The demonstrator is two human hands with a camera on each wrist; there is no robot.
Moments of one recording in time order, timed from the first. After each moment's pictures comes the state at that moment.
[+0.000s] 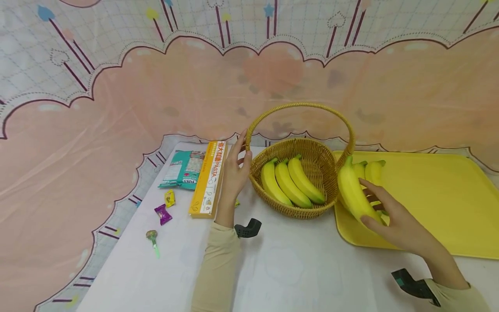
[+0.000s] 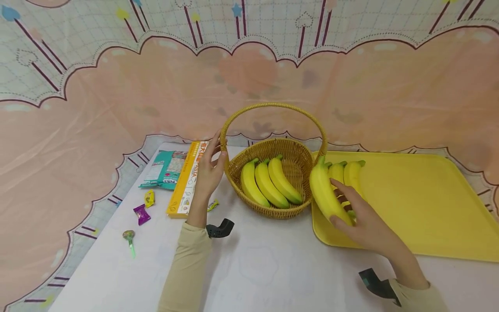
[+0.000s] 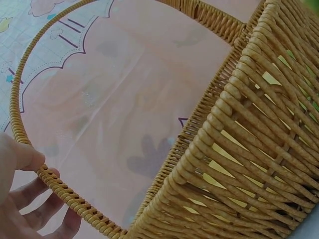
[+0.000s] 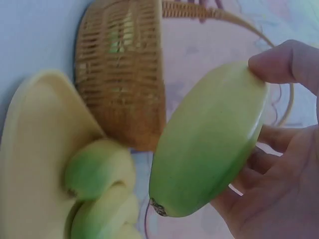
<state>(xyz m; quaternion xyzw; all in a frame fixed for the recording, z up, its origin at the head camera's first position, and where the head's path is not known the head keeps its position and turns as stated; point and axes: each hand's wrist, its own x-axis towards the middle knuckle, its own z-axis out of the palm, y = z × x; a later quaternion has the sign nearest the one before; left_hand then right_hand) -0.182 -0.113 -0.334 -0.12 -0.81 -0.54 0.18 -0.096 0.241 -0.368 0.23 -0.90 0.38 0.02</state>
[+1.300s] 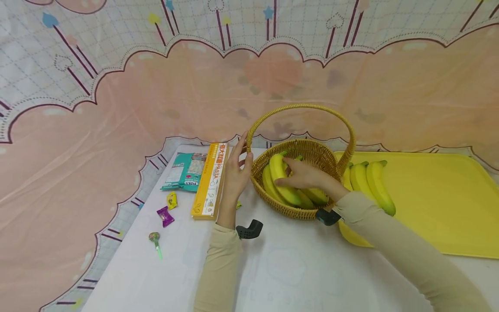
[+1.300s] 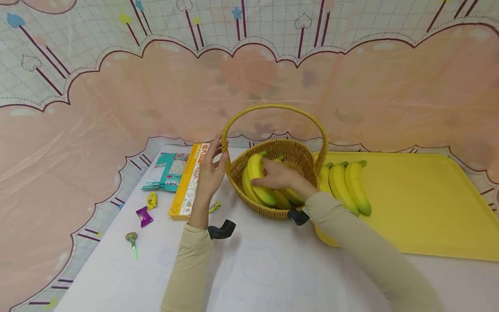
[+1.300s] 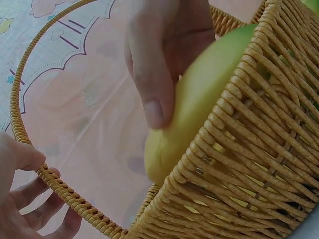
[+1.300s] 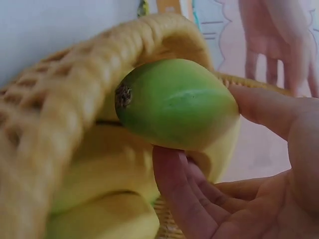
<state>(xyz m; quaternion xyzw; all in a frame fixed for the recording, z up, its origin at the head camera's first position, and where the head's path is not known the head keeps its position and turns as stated) -0.182 -0.115 -0.335 -0.12 -0.81 -0.54 0.18 -0.220 0.084 -0.348 0.21 -0.91 0.28 -0.21</state>
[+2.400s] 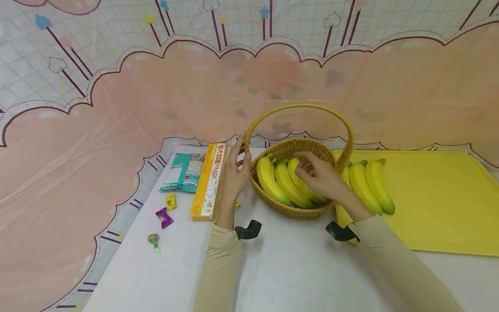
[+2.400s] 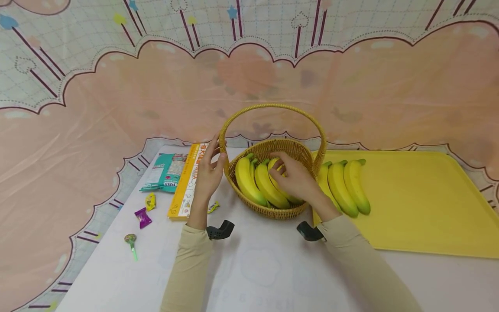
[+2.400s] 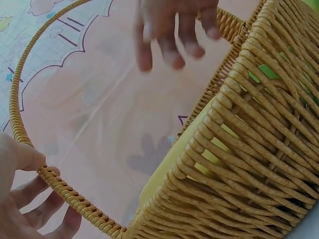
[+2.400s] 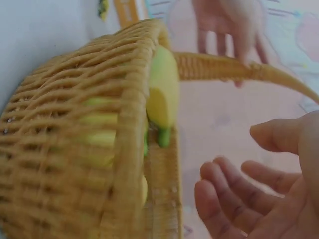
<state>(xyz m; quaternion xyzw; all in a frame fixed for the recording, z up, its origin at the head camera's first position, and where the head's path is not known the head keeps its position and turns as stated) -0.206 -0.122 -0.364 -0.12 -0.82 -0.53 0.18 -0.191 0.123 -0.352 0.19 -0.89 0.41 -0.05</state>
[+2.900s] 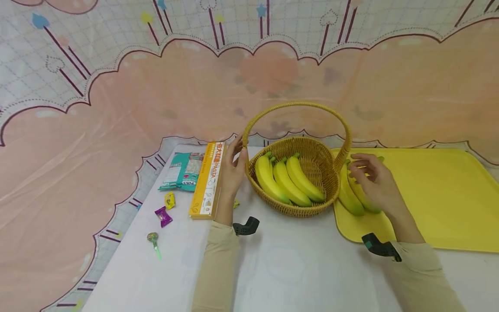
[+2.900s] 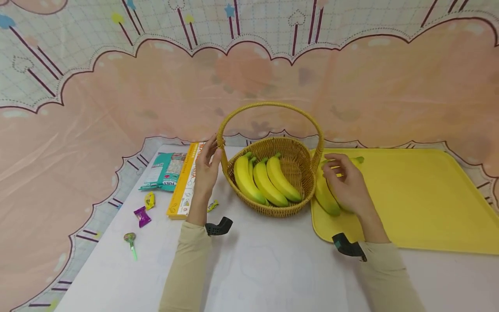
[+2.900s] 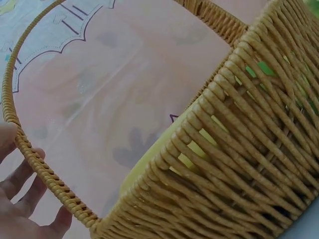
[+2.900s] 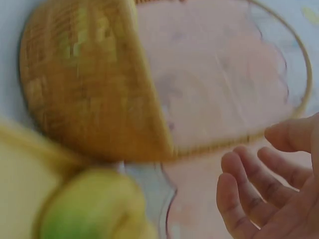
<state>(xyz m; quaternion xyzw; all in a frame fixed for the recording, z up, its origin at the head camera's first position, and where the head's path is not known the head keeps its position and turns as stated) -0.213 -0.124 -0.376 -0.12 -0.75 -0.62 0.18 -0.154 0.220 -0.370 0.10 -0.86 0.49 0.08</state>
